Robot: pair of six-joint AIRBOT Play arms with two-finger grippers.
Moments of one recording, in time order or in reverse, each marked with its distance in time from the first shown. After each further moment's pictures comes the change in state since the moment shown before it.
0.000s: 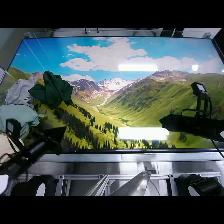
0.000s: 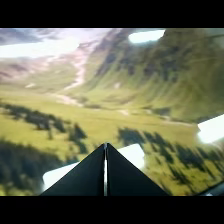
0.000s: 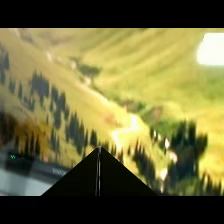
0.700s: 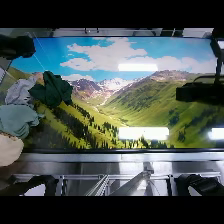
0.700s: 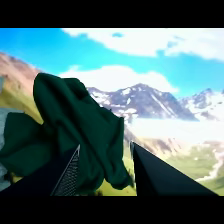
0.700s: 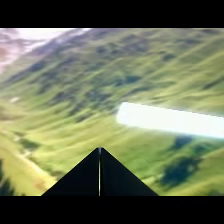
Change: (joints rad) left arm -0.022 -1.292 1.518 0.769 -0.420 -0.618; right arm -0.001 -0.217 0.446 -0.377 0.125 -0.039
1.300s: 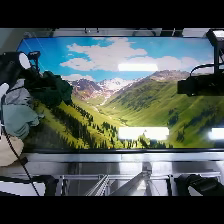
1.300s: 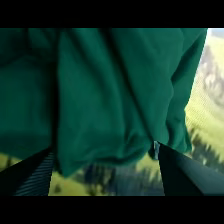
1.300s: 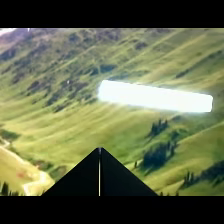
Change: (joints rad) left arm 0.041 -0.285 -0.216 0.043 0.013 -0.058; right arm 0.002 -0.091 0.113 -0.028 0.120 0.008
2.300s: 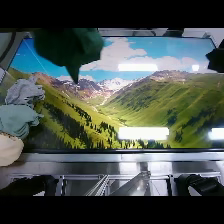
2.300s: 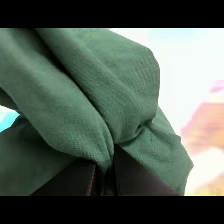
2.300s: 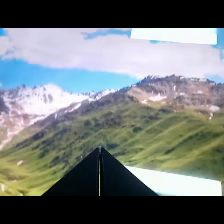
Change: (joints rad) left arm -0.542 0.395 0.341 0.014 0.142 0.197; right arm -0.001 0.100 0.224 -0.013 -0.071 0.000
